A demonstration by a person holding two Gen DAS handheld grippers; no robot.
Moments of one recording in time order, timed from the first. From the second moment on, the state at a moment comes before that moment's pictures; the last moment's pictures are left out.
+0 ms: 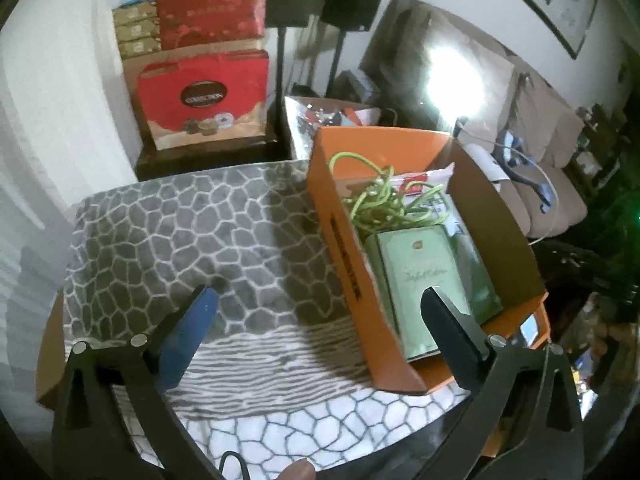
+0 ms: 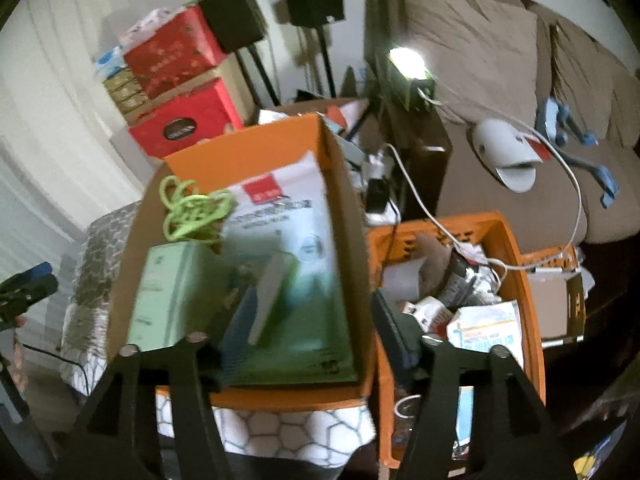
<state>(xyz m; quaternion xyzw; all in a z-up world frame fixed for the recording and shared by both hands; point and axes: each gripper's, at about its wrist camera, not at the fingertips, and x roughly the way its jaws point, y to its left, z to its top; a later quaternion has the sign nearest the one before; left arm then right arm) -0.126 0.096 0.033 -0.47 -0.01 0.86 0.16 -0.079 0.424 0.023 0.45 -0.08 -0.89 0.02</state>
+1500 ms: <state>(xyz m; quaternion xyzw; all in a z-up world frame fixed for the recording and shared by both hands) -0.023 0.020 -0.004 -0.44 -0.05 0.89 0.07 0.014 0.252 -0.002 0.35 0.02 -0.94 0.00</state>
